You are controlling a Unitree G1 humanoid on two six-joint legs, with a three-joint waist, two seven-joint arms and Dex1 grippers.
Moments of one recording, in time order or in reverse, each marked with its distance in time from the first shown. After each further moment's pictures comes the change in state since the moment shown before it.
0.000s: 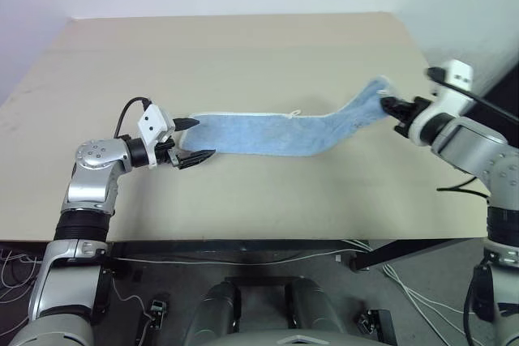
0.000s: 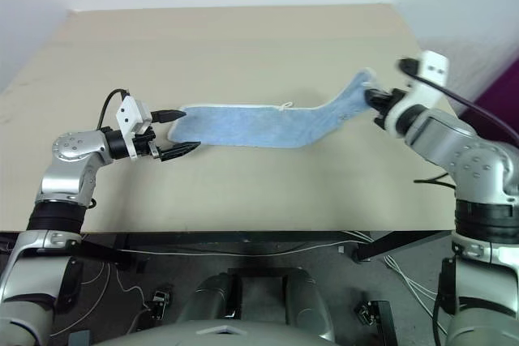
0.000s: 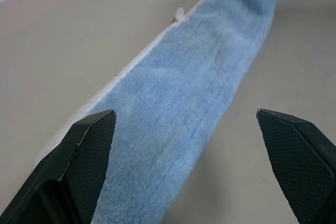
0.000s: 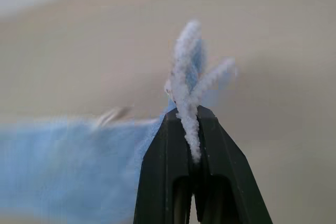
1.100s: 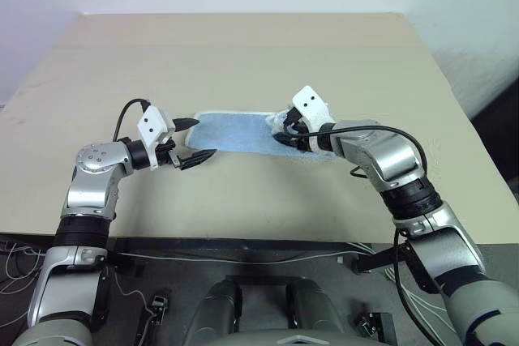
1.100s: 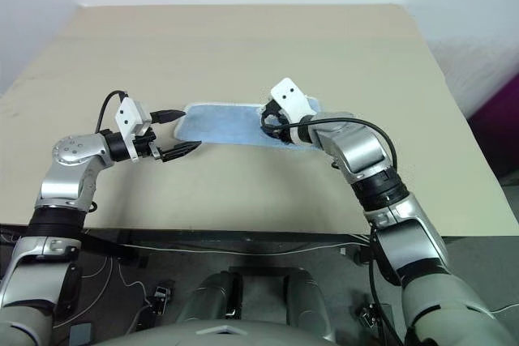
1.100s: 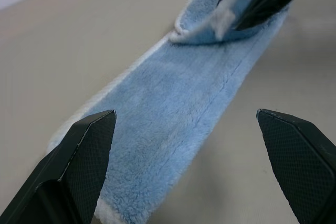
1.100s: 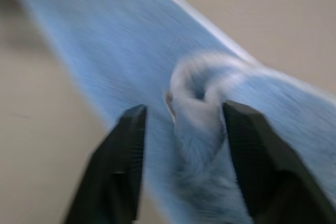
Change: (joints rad) left arm 0.041 -0.001 0.004 -0.071 -0.022 0.024 0.047; right arm -0.154 0.345 0.300 0.096 -0.689 -0.052 0.544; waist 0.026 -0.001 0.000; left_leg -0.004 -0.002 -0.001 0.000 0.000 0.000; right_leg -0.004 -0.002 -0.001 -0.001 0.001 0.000
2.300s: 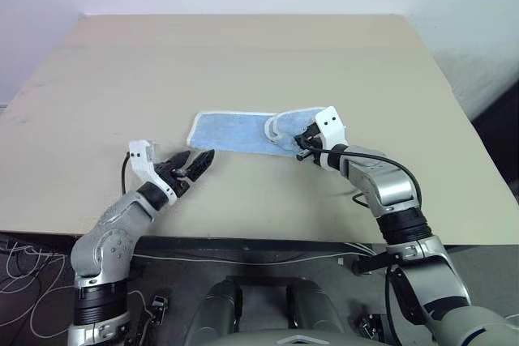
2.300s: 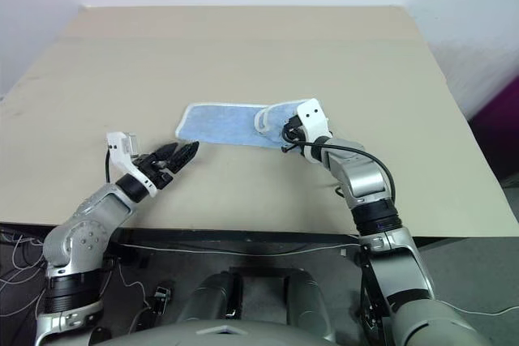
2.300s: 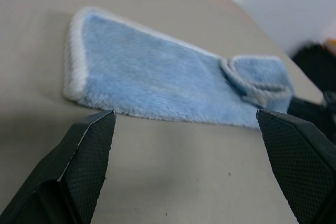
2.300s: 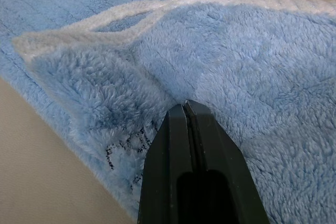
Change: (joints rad) left arm 0.343 -0.346 0.259 -0.564 -0.525 0.723 0.747; right arm 0.175 0.118 -0.143 0.215 -0.173 -0.290 -0.091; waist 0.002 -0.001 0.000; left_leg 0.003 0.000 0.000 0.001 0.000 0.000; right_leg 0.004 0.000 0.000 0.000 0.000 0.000
